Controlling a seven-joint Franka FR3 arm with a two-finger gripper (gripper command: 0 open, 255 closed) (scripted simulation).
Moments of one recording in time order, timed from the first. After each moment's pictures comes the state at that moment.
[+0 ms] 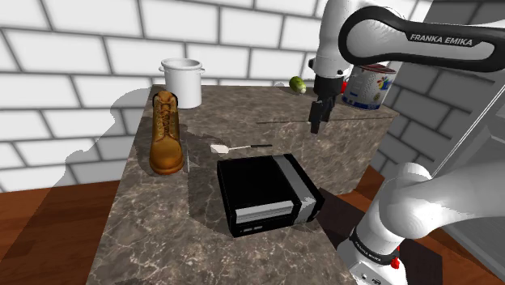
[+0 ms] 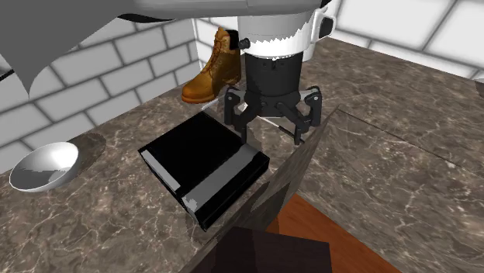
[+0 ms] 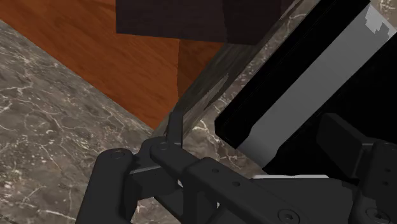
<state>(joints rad) 0.02 -0.79 0.00 -2.39 -0.08 1.50 -0.04</state>
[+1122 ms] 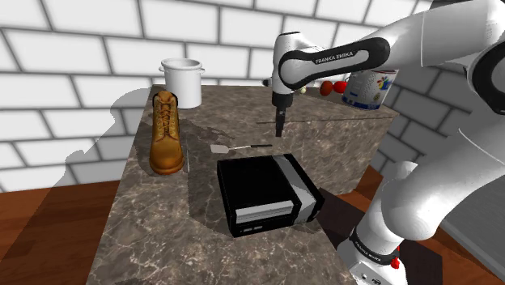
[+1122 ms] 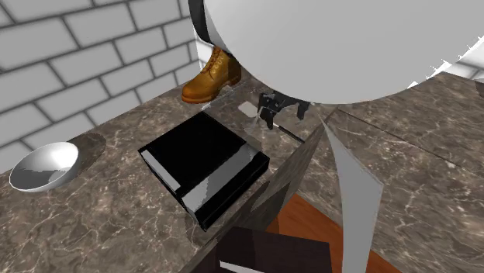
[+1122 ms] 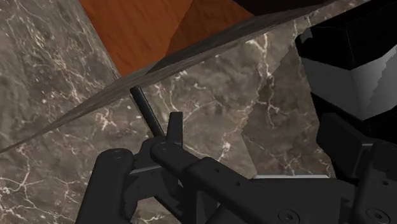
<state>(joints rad) 0.12 -0.30 -0.19 -2.27 -0.14 1.92 -0.55</state>
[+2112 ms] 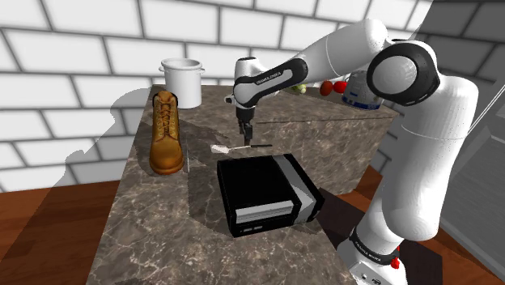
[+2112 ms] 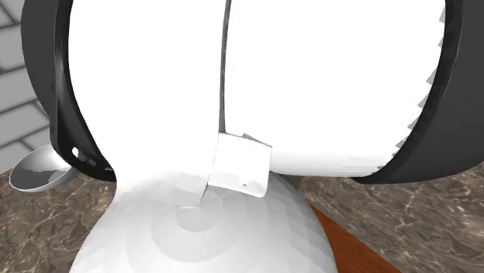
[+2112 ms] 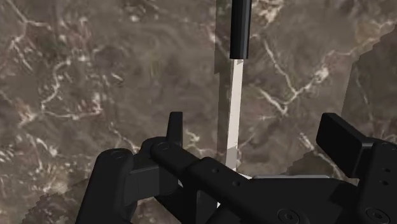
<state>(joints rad) 0.16 0.20 -0.19 -1.96 -0.02 2.12 -0.98</state>
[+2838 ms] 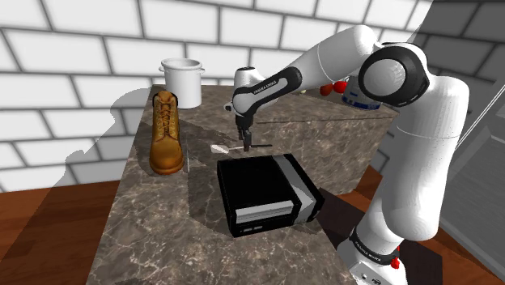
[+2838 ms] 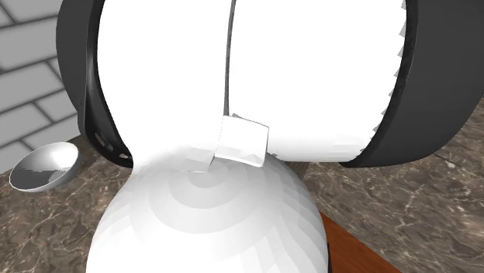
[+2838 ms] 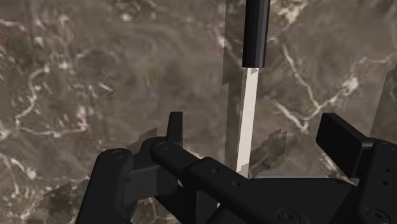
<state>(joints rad) 0.15 0.25 -0.19 -1.99 -0.01 2.20 -1.00</state>
